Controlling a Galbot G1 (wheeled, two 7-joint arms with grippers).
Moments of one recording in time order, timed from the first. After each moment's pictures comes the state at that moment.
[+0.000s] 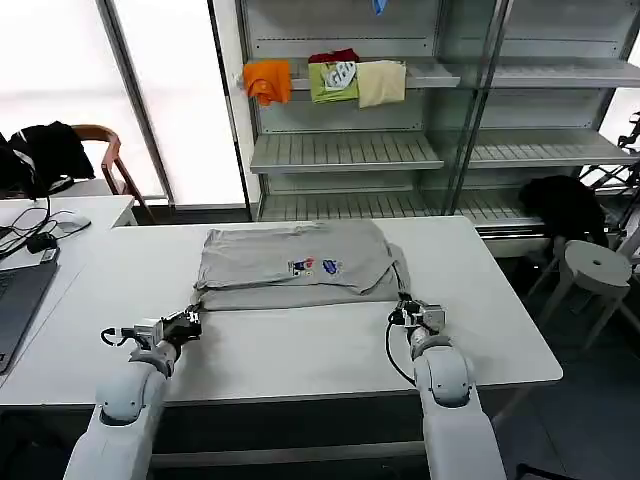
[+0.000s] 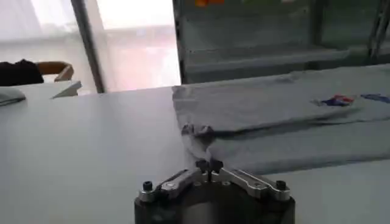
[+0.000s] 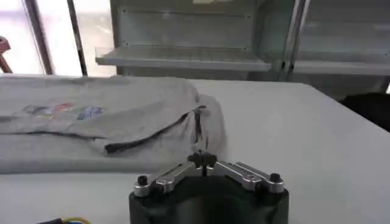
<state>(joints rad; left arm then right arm) 1.02 -1.25 -0.60 -1.66 -0.21 0.52 0.12 -0.98 1.56 0.49 1.73 0.00 -0.56 -0.03</state>
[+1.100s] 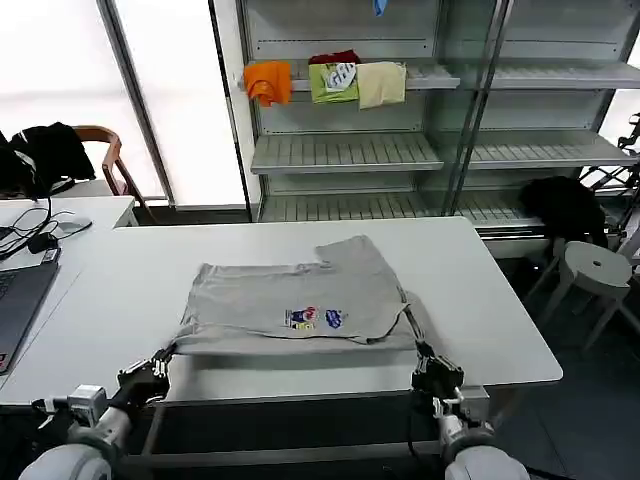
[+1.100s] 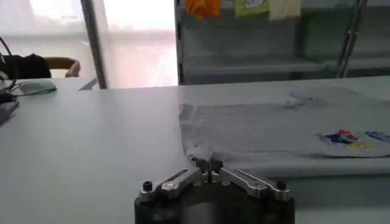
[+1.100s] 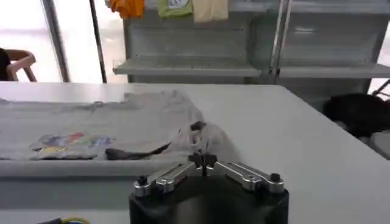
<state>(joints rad) 1.53 -1.22 -0.79 -2.14 -0.39 0.56 0.09 -1.52 1.52 0.48 2.24 -0.02 -0.58 0.00</state>
